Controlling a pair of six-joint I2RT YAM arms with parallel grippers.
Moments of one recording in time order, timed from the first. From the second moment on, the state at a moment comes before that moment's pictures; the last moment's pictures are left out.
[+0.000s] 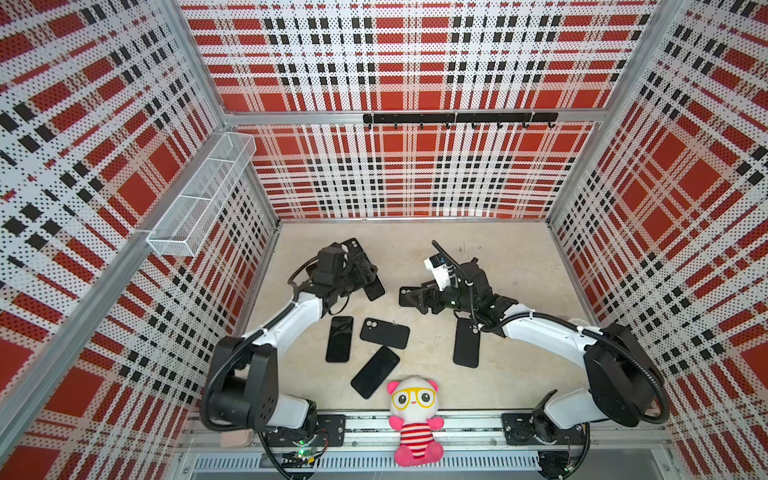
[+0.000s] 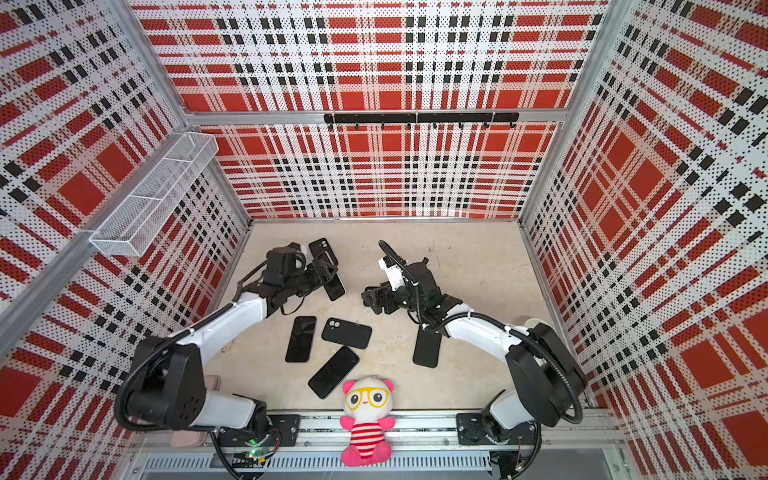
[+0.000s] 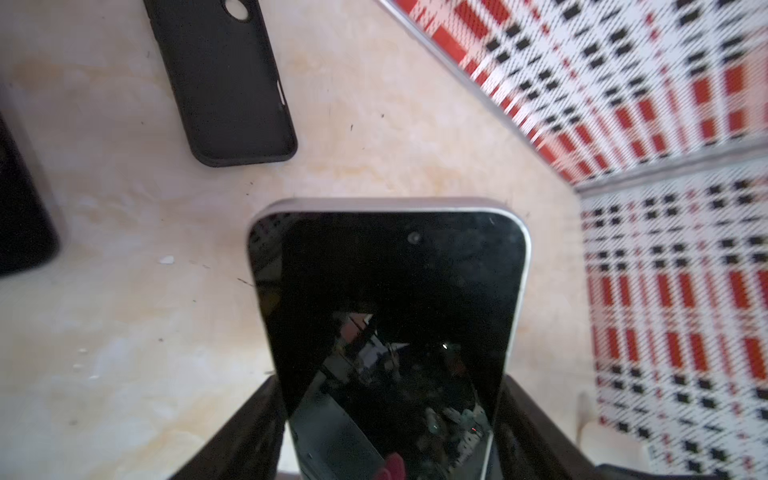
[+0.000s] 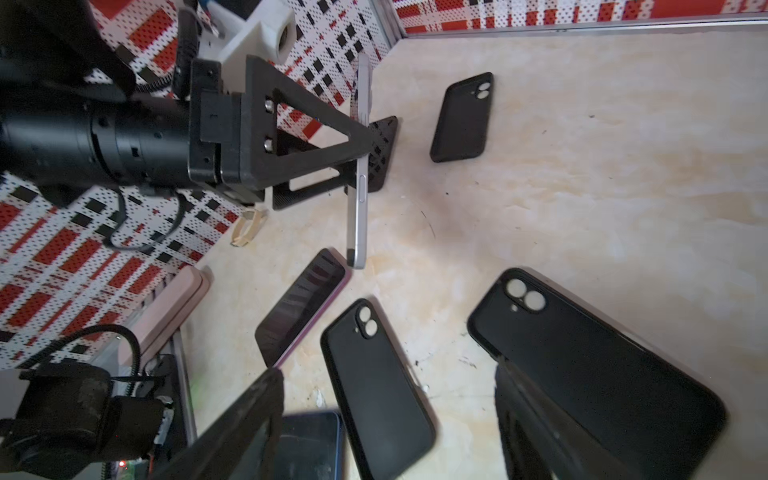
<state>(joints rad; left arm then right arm) -0.26 1.39 0.83 -0.02 0.24 -0.86 0.69 1.50 0.85 0.26 -0.36 0.35</state>
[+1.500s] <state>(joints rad) -0.43 1.29 0.55 0.50 0.05 -1.52 0.71 1.65 0.82 0.60 -0.33 0.40</state>
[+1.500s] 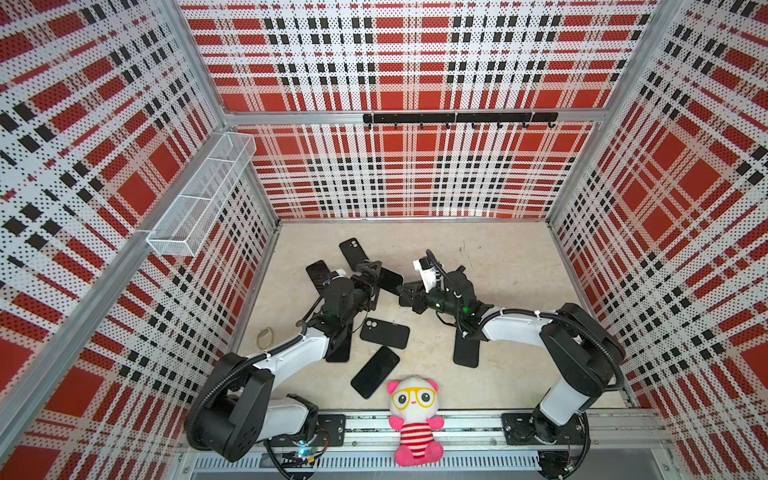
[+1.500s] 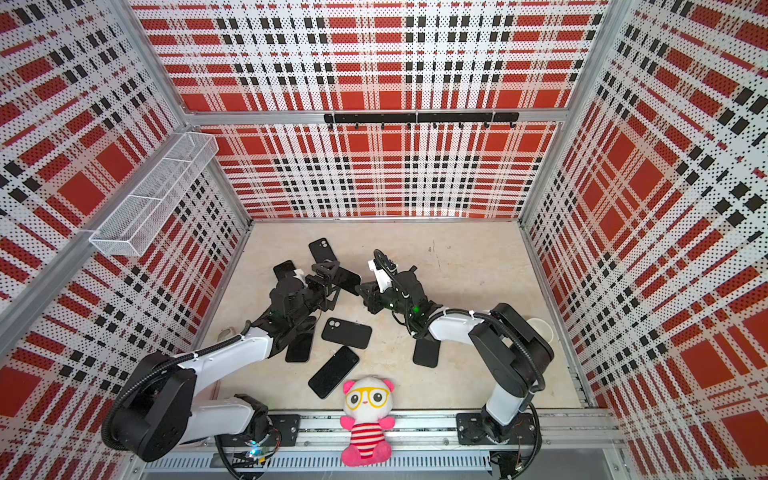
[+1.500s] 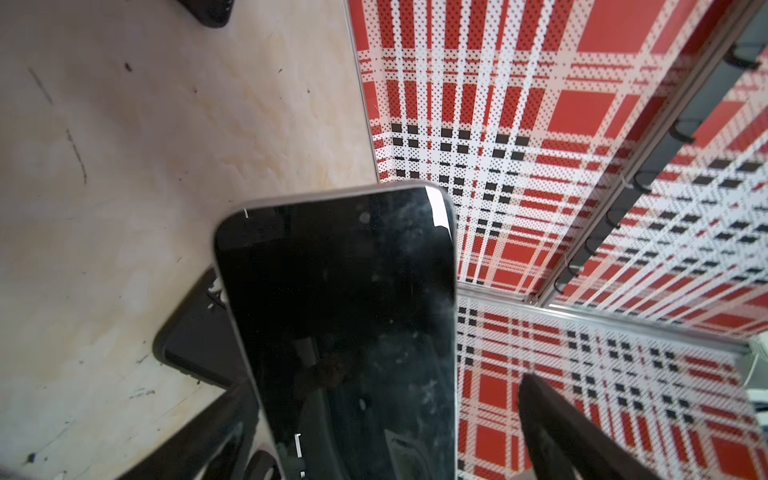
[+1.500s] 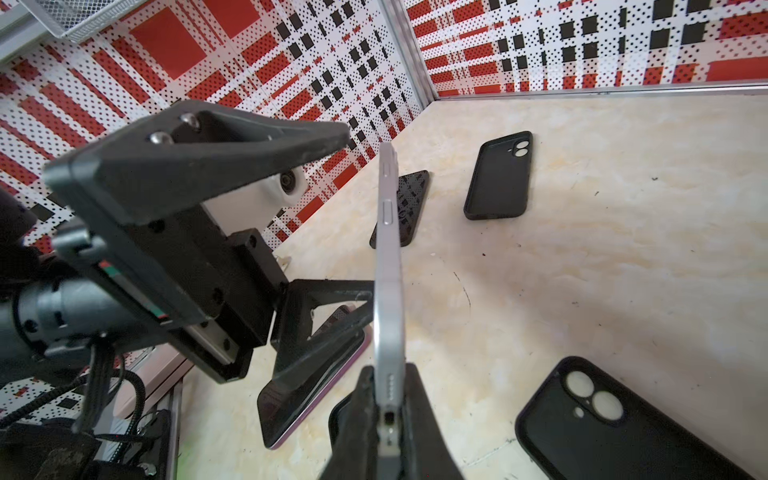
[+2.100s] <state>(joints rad) -0.43 1.71 1.29 -0.14 0.02 -0.55 0.30 1.41 1.04 -0.31 -0.53 0.37</state>
